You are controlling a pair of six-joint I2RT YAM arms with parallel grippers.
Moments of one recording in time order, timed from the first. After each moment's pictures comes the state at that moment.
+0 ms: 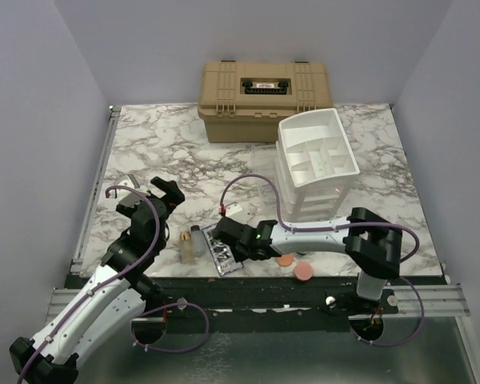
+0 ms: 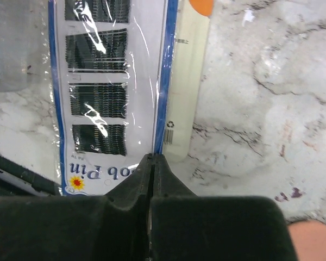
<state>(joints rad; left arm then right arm) -0.59 0.56 0.53 -0.28 -0.80 -0.76 1.25 1.82 1.13 -0.41 0.32 0.69</state>
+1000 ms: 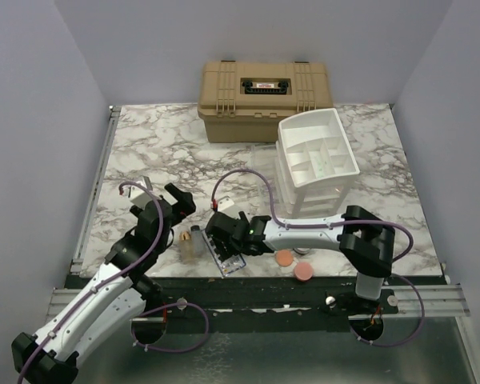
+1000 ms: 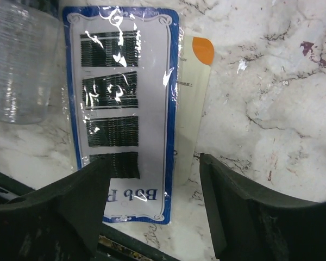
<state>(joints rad) -0.59 0.61 0.50 -0.33 -0.55 -0.82 1.24 1.82 1.21 -0.43 0.37 0.61</state>
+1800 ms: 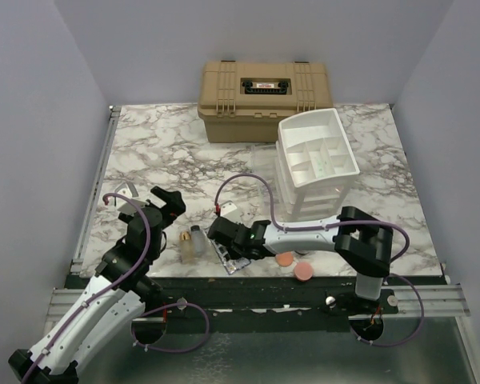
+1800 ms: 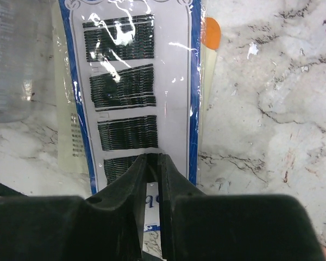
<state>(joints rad) -0.59 0.45 0.50 -0.41 -0.66 -0.85 1.24 1.86 1.16 -0.37 0.36 0.64</state>
